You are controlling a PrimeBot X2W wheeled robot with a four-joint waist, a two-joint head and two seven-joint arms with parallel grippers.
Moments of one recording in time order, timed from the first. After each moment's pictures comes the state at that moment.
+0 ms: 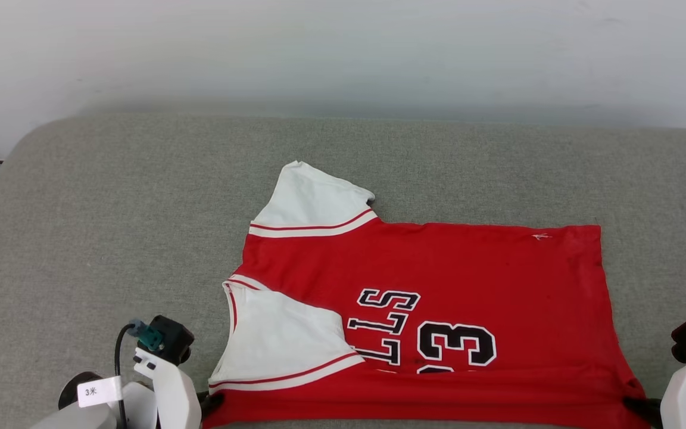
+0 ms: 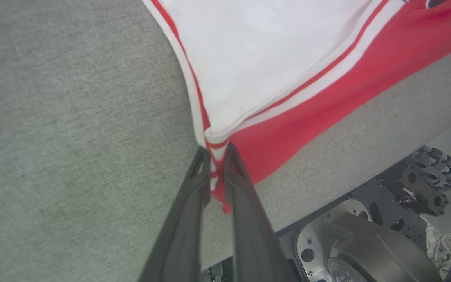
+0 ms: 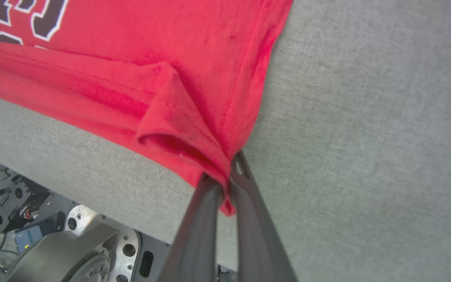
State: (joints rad) left arm -0.44 0.83 -1.05 0.14 -1.09 0.03 0.33; right arm -0.02 -0.67 0.24 0.12 0.77 0.13 0.69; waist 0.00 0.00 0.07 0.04
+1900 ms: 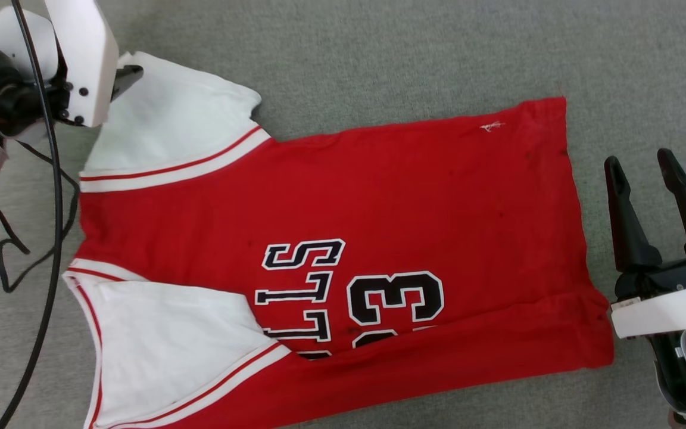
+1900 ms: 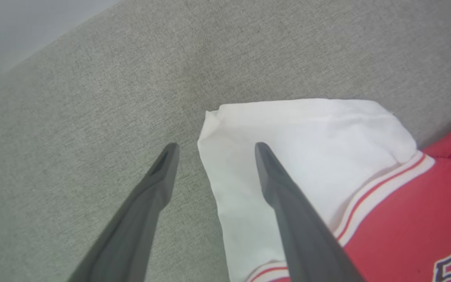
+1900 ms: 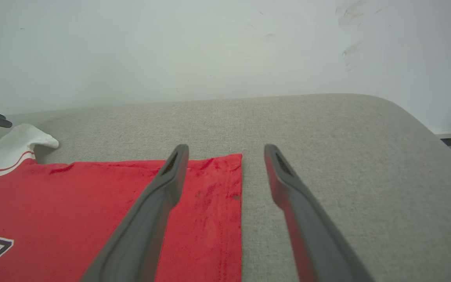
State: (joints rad) left arm -1.31 0.69 -0.96 0.59 -1.01 -0.10 0.74; right arm -0.17 -0.19 -0.03 -0.17 0.35 0.13 -0.04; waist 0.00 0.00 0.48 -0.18
